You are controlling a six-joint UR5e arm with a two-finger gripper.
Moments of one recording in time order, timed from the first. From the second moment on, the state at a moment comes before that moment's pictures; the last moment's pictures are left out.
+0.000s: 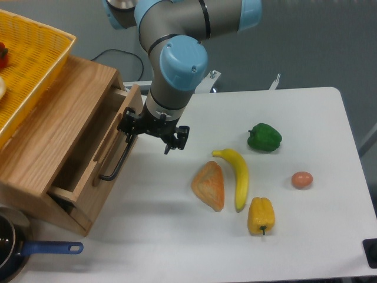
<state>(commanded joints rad) 2.39 -1.79 -1.50 -1.50 1.26 0.52</state>
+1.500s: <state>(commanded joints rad) 2.45 -1.80 -1.50 -1.49 1.28 0.60</state>
